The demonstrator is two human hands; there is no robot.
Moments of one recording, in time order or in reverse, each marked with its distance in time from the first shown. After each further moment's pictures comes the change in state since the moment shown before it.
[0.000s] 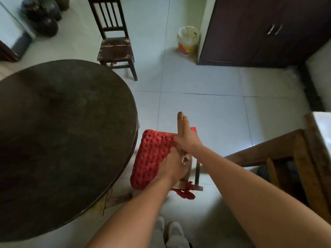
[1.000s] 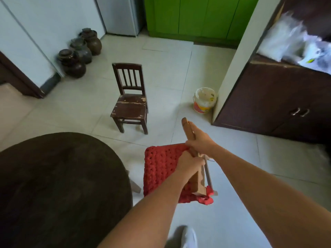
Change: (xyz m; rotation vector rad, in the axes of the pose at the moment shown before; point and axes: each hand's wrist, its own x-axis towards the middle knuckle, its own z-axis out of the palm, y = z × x) left_hand 0.329 0.183 -0.214 -0.667 0.081 -0.227; right_hand 0.342 -0.206 -0.190 -0.184 -0.142 -0.271
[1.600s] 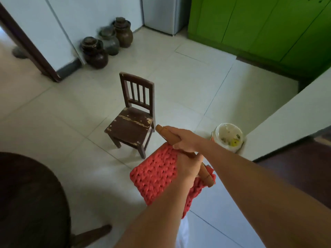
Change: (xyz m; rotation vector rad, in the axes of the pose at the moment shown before) left_hand 0.324 0.192 -0.013 -0.497 0.452 -0.013; right_hand 0.388 -0.041 -0.097 -0.356 -0.509 -0.362
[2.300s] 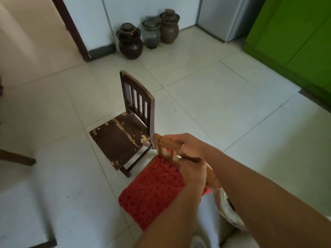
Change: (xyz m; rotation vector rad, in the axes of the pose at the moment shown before) left_hand 0.294 0.062 0.160 -0.065 0.505 -0.112; right_hand 0.248 0.158 -0.123 0.062 -0.315 -0.209
